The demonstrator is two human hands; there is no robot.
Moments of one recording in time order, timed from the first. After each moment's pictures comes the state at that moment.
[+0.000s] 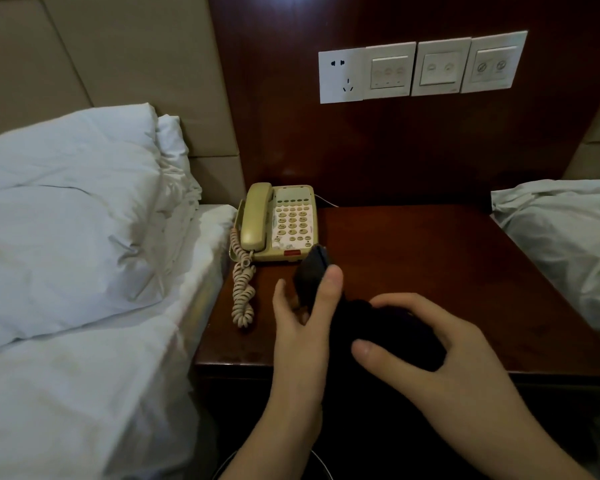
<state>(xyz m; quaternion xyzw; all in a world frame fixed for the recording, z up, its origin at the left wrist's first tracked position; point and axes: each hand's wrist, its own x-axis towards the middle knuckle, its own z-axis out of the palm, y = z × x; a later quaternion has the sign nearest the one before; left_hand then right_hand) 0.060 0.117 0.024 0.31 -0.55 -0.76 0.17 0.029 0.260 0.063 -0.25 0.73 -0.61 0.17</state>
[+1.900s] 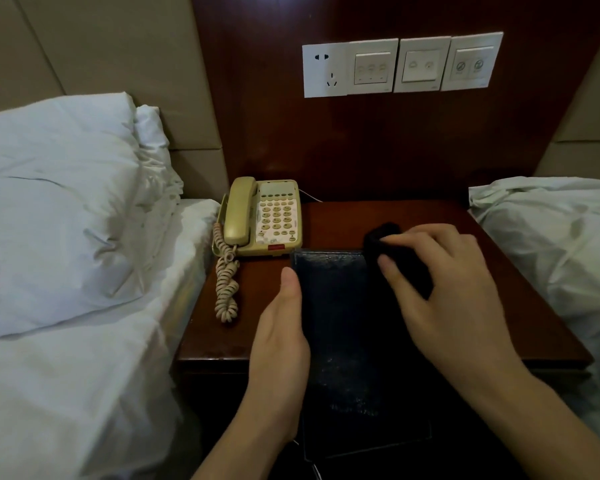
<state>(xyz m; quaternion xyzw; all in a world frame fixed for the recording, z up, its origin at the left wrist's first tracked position) 0.084 0.128 0.043 0.27 -0.60 -0.72 0.22 -0.020 0.258 0.050 -0.32 0.86 -0.34 -0.23</state>
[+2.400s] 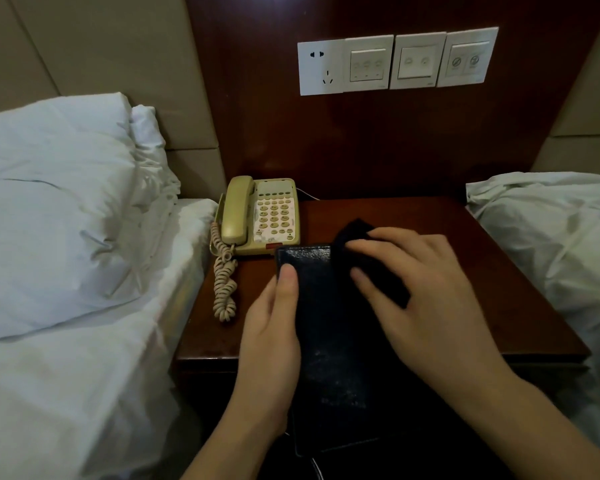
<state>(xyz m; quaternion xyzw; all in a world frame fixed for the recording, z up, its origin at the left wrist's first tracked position) 0.082 0.127 0.047 0.22 -0.62 -0.71 0.24 -0.009 0.250 0.049 -0.38 0.84 -0.32 -0.21</state>
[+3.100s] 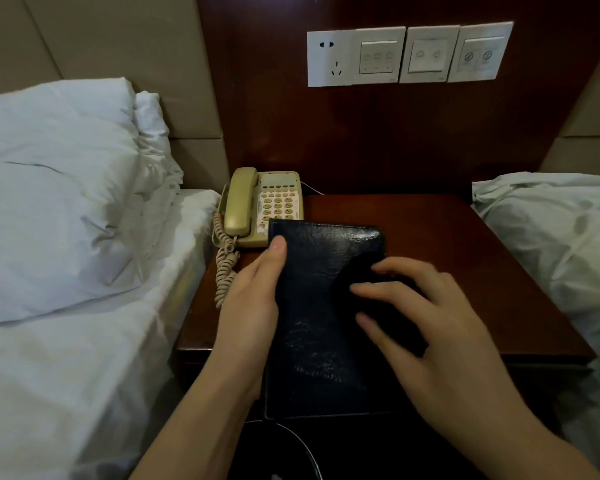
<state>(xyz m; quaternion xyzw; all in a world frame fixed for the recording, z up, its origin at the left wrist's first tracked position) 0.076 0.099 0.055 0.21 -0.57 -0.77 0.20 0.014 0.266 0.035 -0.38 0.84 -0.35 -0.14</state>
